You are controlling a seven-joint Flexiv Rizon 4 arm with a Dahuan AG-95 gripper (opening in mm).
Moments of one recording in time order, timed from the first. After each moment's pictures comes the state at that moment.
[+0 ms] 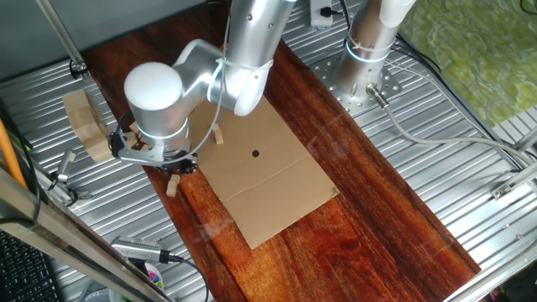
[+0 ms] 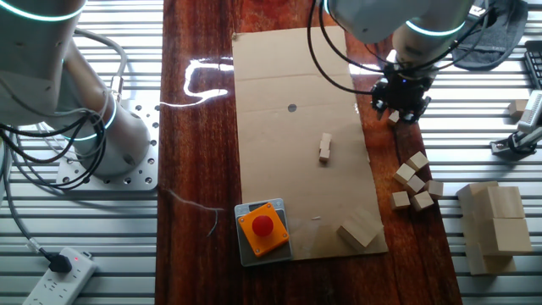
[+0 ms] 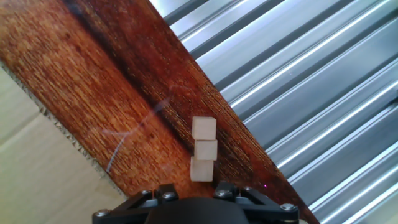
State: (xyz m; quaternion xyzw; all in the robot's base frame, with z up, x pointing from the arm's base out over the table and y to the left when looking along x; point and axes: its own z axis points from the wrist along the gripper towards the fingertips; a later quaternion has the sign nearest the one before) arm 0.631 0.051 0.022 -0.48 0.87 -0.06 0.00
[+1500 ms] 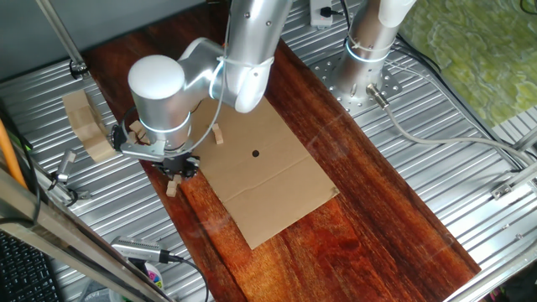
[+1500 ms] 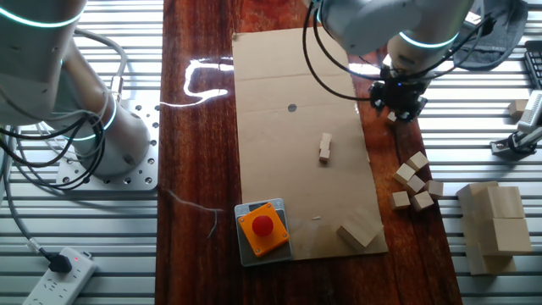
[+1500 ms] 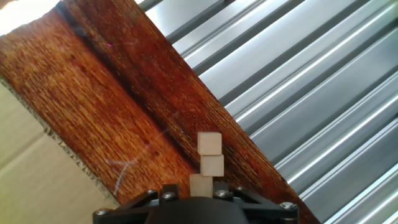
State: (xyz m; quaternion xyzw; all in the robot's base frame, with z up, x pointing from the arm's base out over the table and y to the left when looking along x) arm 0.630 0.063 0.016 -0.47 0.88 -0.03 0.03
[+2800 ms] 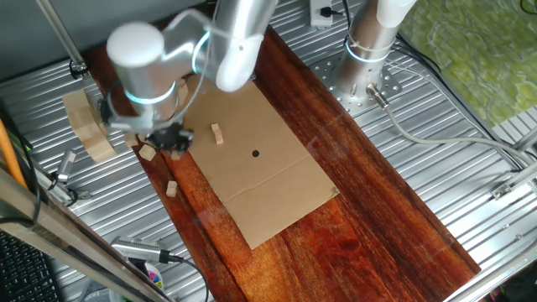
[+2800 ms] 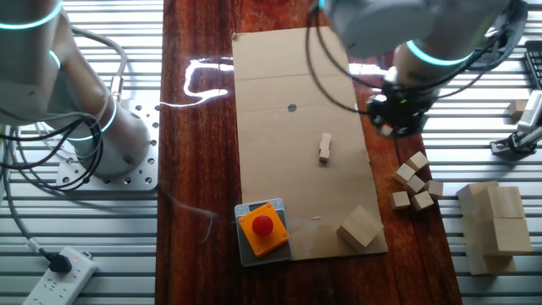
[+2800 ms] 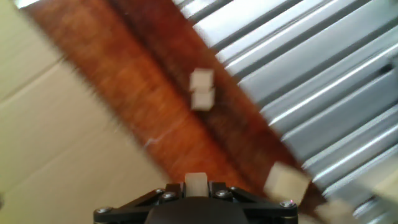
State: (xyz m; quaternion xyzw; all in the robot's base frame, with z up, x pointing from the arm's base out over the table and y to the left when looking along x) arm 0.579 -0.007 0.058 -0.51 0.86 -0.01 0.01
